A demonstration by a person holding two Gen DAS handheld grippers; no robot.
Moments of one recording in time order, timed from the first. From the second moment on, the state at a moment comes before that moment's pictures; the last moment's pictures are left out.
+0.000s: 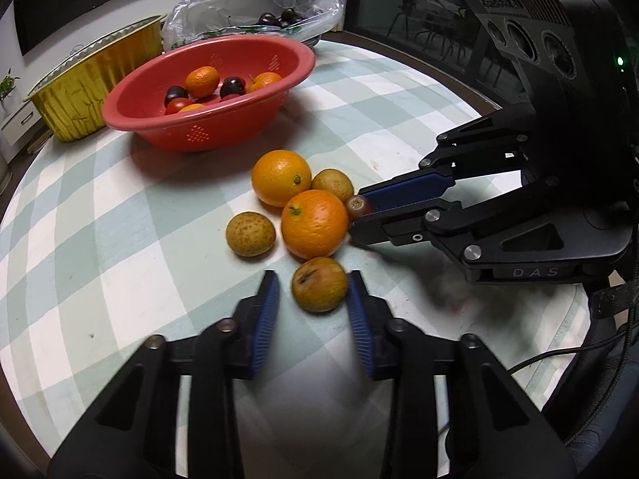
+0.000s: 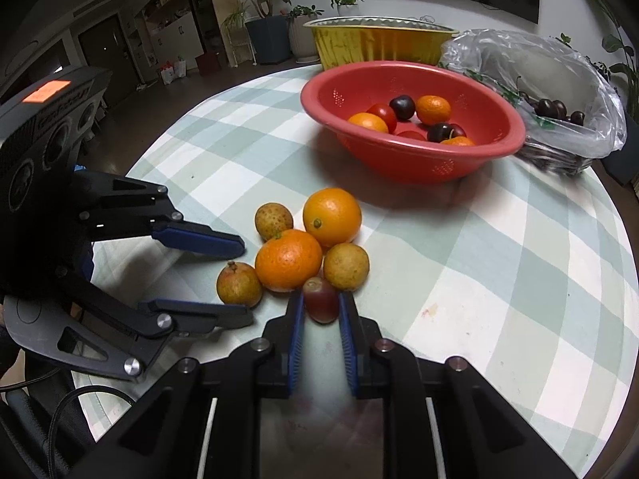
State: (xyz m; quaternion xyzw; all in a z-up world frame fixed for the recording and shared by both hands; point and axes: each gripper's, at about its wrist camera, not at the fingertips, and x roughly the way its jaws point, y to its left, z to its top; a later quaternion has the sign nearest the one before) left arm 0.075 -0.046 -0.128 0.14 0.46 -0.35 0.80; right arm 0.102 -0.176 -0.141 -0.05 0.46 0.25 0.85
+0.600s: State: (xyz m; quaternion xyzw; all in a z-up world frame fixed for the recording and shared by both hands) left arm 0.072 -0.037 -0.122 0.12 0.45 -0.34 0.82; right arm 0.099 -0.177 -0.139 -0.05 0.46 0.25 0.85
